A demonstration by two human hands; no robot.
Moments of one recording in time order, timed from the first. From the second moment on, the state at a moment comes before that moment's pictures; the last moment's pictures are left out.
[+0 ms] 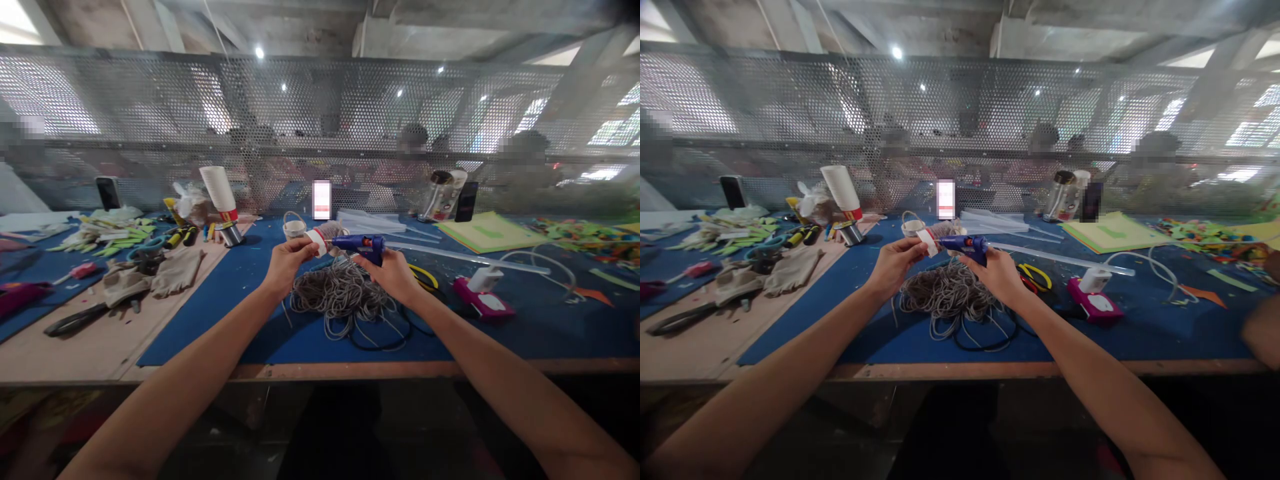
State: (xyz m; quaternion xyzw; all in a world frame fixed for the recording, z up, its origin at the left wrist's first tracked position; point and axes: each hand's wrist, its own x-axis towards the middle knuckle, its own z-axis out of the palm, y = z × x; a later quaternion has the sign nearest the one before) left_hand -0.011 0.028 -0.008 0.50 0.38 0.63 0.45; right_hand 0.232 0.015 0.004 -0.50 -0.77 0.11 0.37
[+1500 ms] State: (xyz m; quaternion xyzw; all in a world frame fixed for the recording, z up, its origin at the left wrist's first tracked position) left_hand -0.013 0.028 -0.007 0.47 0.37 0.64 0.49; right_hand 0.232 0.013 0.006 -0.51 -0.78 0.09 0.36
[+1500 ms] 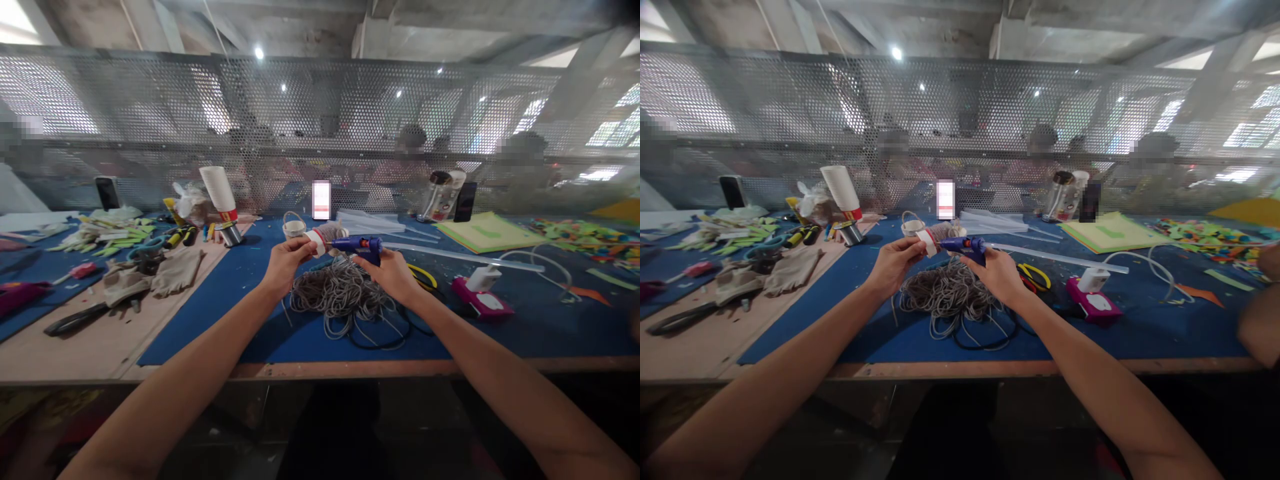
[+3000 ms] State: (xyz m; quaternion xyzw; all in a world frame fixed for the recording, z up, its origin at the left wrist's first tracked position) left_hand -0.011 0.027 -0.008 0.56 0.39 0.61 0.40; right_hand 0.233 0.013 0.007 -0.51 -0.78 0.08 0.37
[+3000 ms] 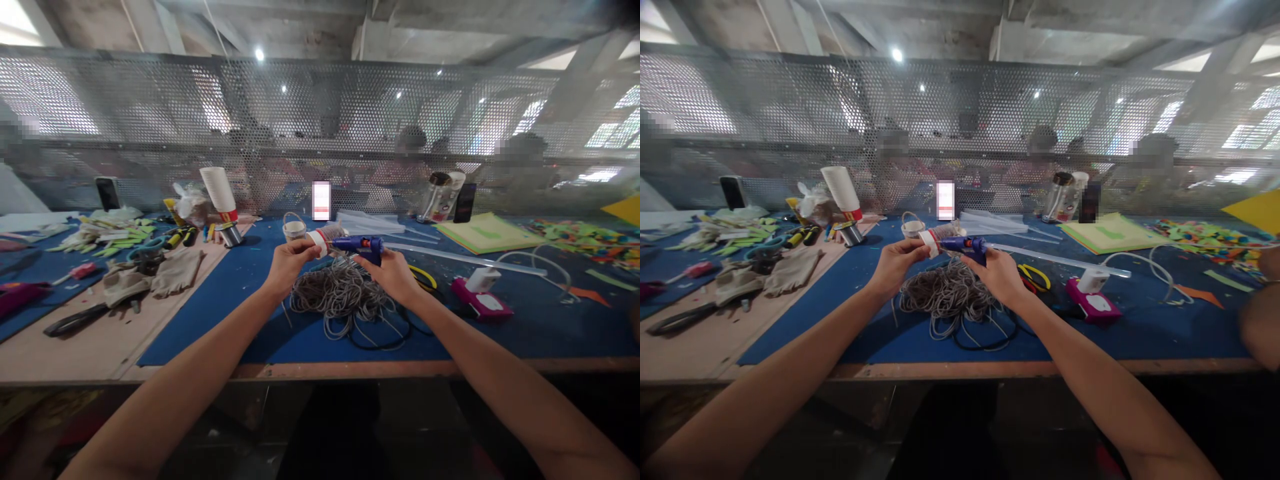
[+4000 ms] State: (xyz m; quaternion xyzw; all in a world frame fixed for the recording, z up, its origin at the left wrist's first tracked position) left_hand -0.009 0.022 -0.003 0.56 0.39 0.61 0.40; right_hand 0.234 0.017 -0.001 -0.50 -0.80 -0.05 0.33
